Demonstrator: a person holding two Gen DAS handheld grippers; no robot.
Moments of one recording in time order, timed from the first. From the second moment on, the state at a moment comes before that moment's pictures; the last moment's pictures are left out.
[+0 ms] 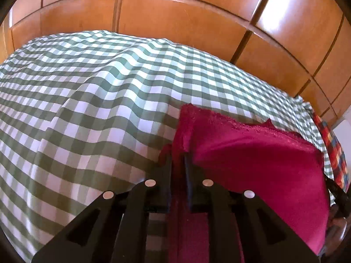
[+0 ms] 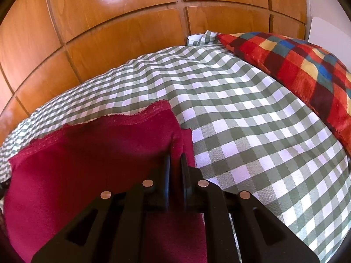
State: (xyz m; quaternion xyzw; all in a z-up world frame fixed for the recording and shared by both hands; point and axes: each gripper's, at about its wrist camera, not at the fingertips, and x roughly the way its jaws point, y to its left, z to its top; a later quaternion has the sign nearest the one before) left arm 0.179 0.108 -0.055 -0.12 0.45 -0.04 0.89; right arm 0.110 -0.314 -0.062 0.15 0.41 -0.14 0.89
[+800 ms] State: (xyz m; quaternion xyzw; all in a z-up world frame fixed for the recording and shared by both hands) left arm 0.120 0.068 -0.005 -0.02 0.37 -0.03 0.93; right arm 0.107 -0.316 -0.063 0.16 0.41 -0.14 0.89
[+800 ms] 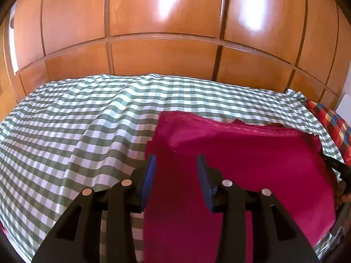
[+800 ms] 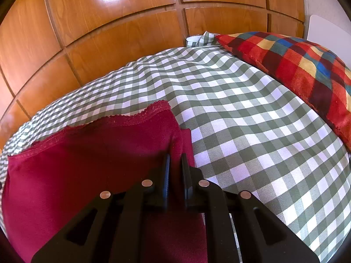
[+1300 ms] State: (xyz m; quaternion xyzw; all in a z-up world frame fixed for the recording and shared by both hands) left arm 0.136 0.057 -0.034 -0.01 0.40 -0.03 0.92; right arm 0.103 -0.331 -0.067 0.22 0.39 -0.11 0.89
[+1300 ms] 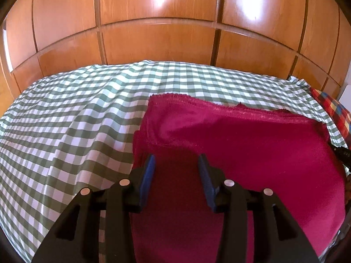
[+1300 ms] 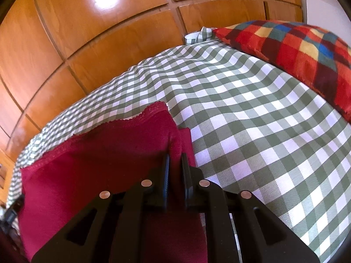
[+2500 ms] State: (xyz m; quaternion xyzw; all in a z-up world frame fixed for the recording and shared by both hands) left arm 0.060 0.021 -0.016 -0.06 0.41 -0.20 0.89; right arm 0.017 -0.332 -0.068 0.38 0.45 0.08 0.80
